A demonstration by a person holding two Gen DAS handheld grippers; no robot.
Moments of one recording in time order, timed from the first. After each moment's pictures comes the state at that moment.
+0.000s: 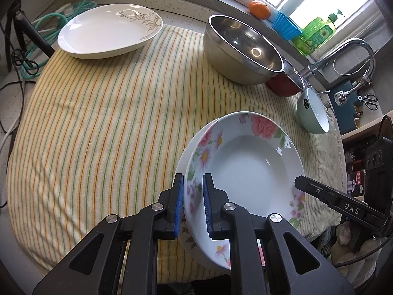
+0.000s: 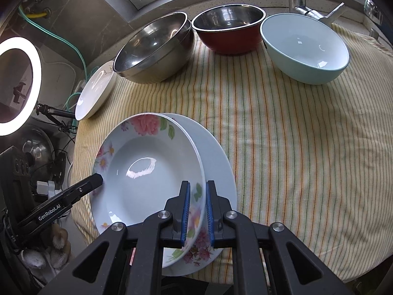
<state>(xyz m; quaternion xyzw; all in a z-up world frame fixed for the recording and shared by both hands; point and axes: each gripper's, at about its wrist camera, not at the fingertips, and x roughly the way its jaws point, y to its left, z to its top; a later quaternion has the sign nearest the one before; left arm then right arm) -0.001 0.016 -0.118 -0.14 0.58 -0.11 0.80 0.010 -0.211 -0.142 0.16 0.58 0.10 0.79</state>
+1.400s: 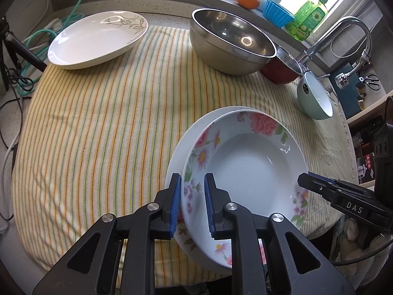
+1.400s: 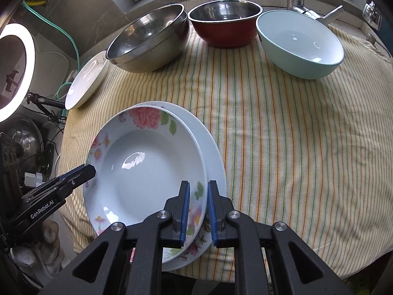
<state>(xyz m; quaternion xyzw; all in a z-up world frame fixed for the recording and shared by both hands) -0.003 -0.003 -0.121 -0.09 0.57 -0.12 0.81 0.007 -0.207 -0.147 0.12 0.59 0.08 0.79</state>
